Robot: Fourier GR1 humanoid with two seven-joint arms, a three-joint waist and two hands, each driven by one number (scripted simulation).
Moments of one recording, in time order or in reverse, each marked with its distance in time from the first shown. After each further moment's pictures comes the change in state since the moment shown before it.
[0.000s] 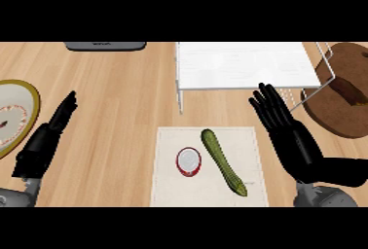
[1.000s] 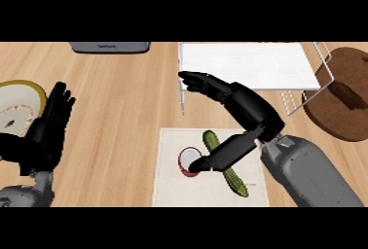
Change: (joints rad) left arm -0.008 -0.174 0.110 -0.125 0.088 0.150 0.176; right arm -0.432 0.032 0.107 0.122 0.096 0.160 0.300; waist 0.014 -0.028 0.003
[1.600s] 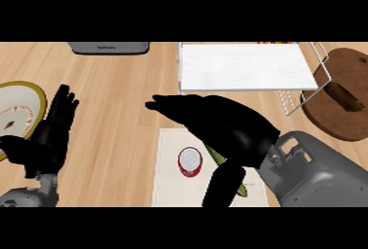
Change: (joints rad) left arm 0.012 -0.026 -0.013 -0.010 -0.025 0.018 0.008; right arm -0.301 -0.172 0.240 -0.191 0.212 0.212 0.466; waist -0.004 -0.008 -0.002
